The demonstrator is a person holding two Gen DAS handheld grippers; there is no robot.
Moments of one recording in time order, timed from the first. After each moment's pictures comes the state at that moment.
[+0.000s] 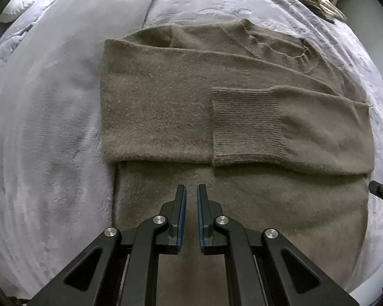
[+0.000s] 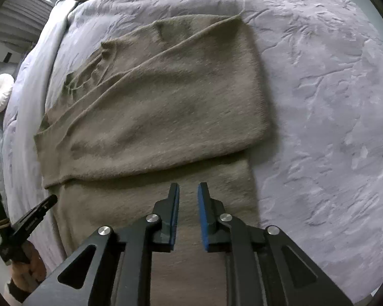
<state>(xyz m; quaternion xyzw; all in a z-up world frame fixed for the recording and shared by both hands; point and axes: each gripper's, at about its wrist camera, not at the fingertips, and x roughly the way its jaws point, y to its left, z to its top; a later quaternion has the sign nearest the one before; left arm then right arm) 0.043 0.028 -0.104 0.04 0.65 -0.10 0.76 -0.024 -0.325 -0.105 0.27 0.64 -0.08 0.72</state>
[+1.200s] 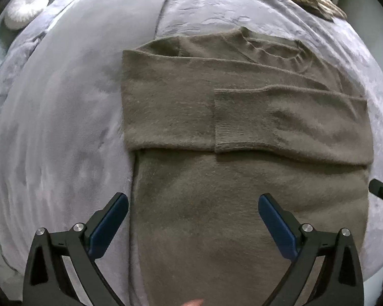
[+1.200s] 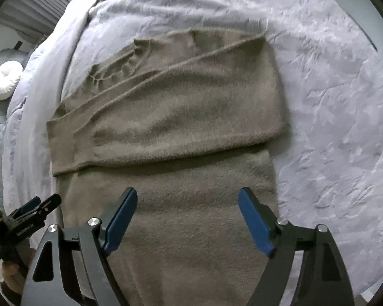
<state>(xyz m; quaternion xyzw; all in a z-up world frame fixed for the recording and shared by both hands) 0.029 0.017 -0.077 0.05 0.64 -0.07 0.76 -0.032 -0.291 -0.073 0.23 0.61 -0.07 0.75</state>
